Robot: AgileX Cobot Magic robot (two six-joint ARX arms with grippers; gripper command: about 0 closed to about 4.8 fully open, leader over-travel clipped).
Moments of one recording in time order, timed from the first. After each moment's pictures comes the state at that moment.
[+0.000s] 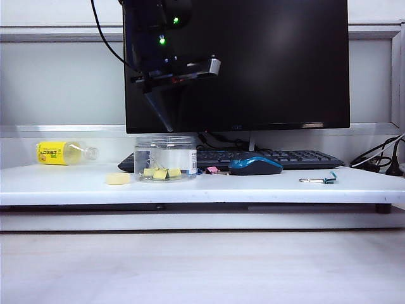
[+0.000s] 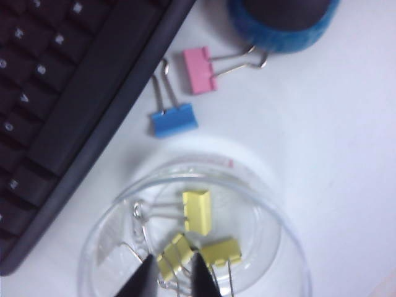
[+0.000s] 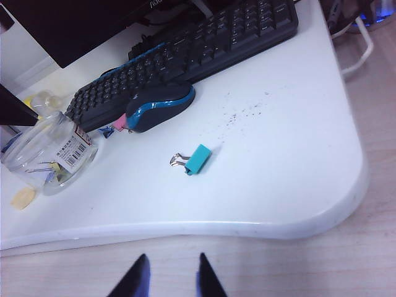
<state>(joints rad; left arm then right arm) -0.54 2.16 2.18 -1.19 0.02 0.38 -0.03 0.02 0.01 -0.14 -0.39 0.47</state>
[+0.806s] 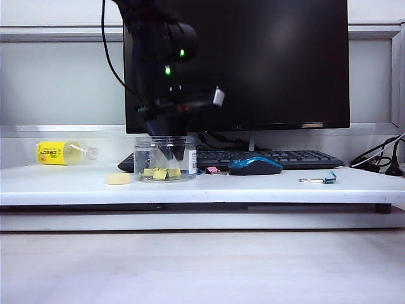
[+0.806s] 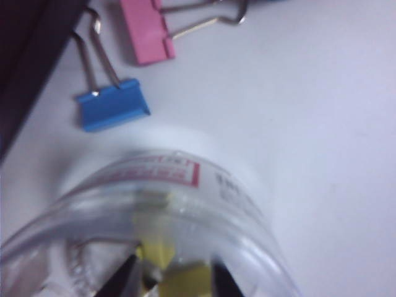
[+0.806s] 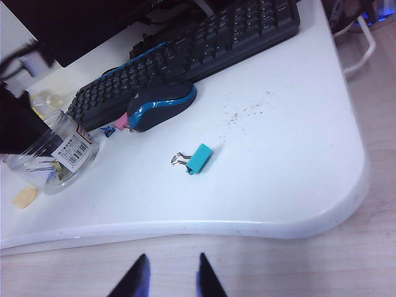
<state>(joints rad) -0.54 2.26 2.18 -1.22 0.06 0.38 -0.03 0.02 0.01 -0.14 -0.39 0.47</state>
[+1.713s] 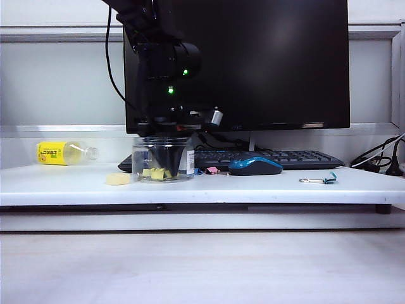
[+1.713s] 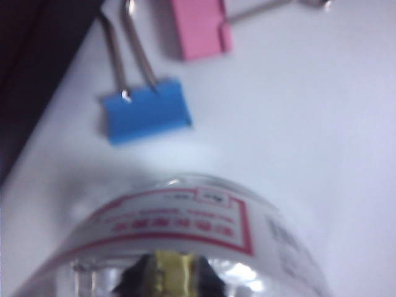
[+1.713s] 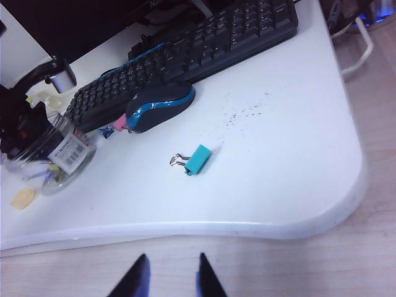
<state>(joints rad) -0.54 2.32 2.19 -1.18 -0.03 0.36 -0.03 0.02 0.01 -0.14 -0.39 0.47</state>
